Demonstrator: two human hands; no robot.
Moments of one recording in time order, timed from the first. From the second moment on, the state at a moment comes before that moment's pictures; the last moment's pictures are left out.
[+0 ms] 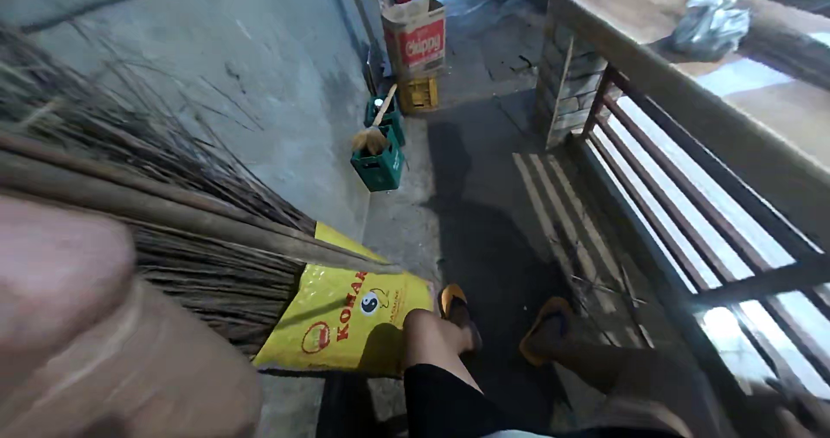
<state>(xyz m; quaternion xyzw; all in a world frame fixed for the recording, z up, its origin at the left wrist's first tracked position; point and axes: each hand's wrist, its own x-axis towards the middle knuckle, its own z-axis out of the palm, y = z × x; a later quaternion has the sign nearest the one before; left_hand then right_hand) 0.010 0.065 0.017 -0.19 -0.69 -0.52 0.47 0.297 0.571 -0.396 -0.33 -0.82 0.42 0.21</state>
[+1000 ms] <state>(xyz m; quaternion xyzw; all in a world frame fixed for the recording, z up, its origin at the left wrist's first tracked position) 0.057 0.237 -0.308 -0.19 -0.70 -0.68 -0.08 0.132 0.382 -0.349 -0.08 -0.80 0.52 0.28</state>
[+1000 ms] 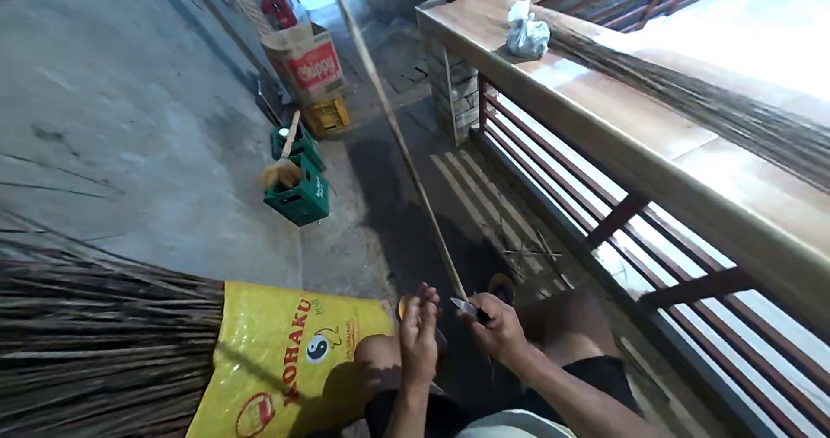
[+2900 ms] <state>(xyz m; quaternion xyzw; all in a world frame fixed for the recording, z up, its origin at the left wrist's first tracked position) 0.068 0.171 -0.354 -0.18 -0.83 -0.54 0.02 0.139 0.351 -0.309 -0.05 -0.62 0.76 -0.18</state>
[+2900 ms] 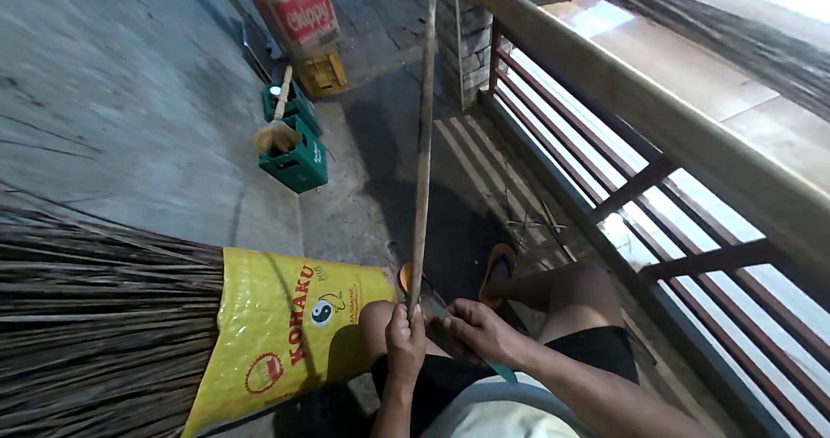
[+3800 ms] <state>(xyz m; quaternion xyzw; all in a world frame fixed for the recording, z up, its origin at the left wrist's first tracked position) 0.091 0.155 -0.346 -0.18 -0.90 -0.40 0.03 0.098 0.337 -0.303 -0.02 -0.65 0.73 -0.22</state>
